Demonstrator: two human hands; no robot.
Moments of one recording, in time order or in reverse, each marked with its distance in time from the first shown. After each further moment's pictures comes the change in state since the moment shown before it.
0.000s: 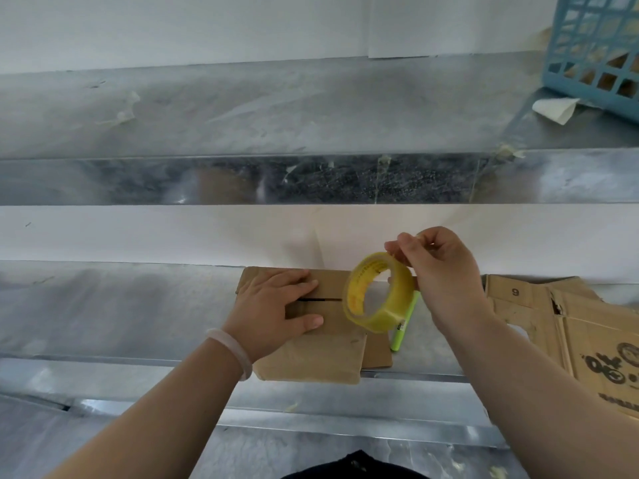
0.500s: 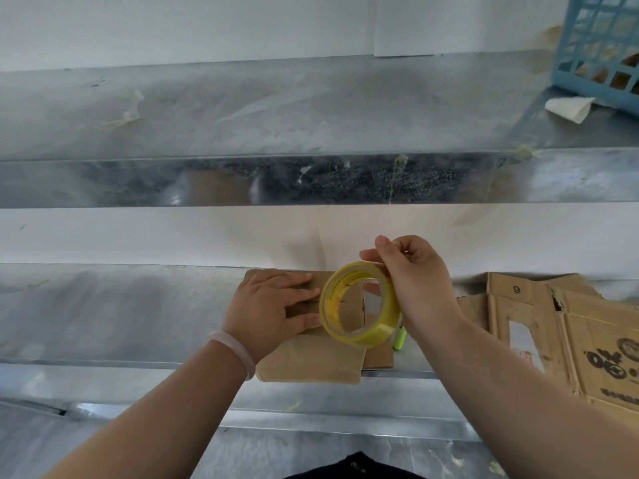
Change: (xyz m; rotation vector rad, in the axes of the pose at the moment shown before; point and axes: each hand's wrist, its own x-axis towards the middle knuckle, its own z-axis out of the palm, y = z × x) left_hand 0.003 -0.015 0.006 -0.002 0.143 0.102; right_hand -0.007 0.009 0.035 0.089 -0.054 0.083
